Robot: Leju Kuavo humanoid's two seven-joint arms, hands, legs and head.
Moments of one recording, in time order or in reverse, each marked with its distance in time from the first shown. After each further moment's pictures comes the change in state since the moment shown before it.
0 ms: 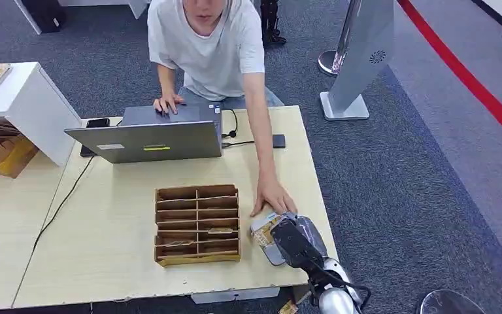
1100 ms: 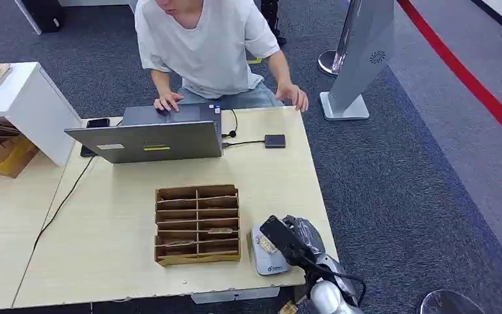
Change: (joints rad) left arm 0.002 0.000 0.027 0.000 -0.006 0.000 0.009; right arm -0.073 0.031 -0.011 0.169 0.149 -0.004 0.108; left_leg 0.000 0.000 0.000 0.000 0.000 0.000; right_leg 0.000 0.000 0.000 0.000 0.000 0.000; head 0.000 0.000
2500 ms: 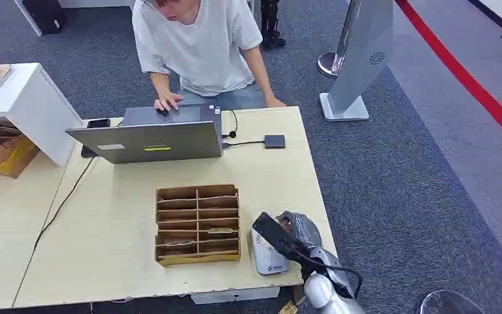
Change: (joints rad) left arm 0.000 -0.001 0.014 0.000 -0.013 0.000 0.006; right arm -0.053 0.024 0.002 0.069 0.109 0.000 0.049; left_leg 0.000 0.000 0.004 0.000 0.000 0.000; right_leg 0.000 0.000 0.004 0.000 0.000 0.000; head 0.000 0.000
